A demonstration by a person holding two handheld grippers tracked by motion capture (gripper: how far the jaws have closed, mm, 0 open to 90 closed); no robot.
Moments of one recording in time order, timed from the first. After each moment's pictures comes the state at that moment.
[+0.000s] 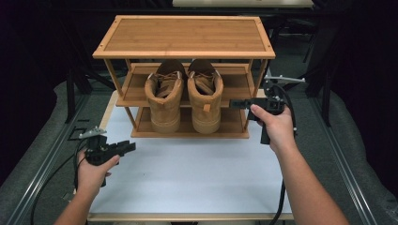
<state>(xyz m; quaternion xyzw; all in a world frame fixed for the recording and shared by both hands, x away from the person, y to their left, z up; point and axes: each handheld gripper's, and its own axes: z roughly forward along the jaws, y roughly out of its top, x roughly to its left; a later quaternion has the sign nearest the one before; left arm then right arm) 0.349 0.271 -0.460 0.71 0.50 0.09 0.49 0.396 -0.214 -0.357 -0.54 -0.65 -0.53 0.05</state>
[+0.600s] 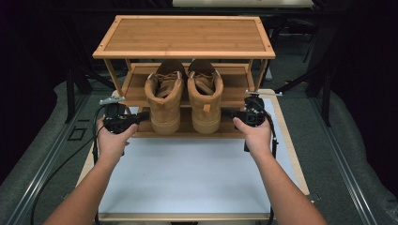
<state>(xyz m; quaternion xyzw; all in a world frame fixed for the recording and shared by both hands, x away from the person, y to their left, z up) 0.394 0.213 -0.414 0.72 0.48 0.13 0.49 0.403 -0.176 -0.407 -0.55 -0.67 -0.50 -0.06</state>
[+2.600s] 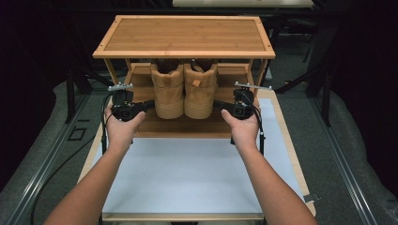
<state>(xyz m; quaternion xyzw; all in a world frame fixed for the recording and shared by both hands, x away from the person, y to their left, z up) 0.418 0.192 -0.385 0.70 0.49 0.15 0.49 0.413 -0.145 -0.387 -0.57 -0.64 -0.52 -0.08</state>
